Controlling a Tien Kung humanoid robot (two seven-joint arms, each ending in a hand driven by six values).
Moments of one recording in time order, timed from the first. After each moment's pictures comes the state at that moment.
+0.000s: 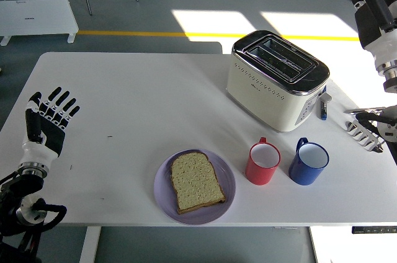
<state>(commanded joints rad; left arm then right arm) -0.12 0.00 -1.64 -1.19 0.80 -0.04 -0.13 0.47 -0.30 1.34 1.41 -0.62 -0.27 0.23</state>
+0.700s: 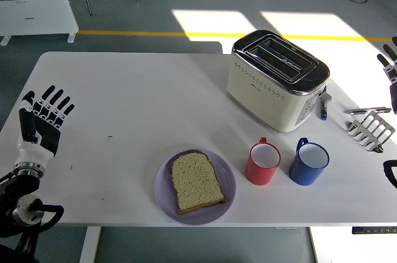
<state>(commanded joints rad) -0.10 0.00 -1.66 -1.21 0.80 -0.03 -0.13 0.22 -0.21 1.52 1.32 -0.59 -0.15 0.19</state>
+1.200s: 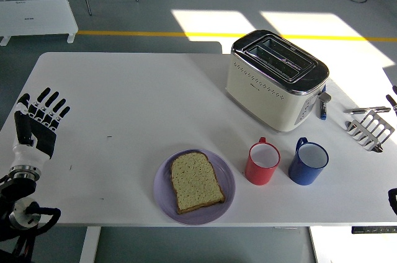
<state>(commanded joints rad) -0.09 0.00 -1.67 -1.22 0.81 -0.03 -0.13 0.12 -0.18 1.60 1.26 -0.60 -0.14 0.20</state>
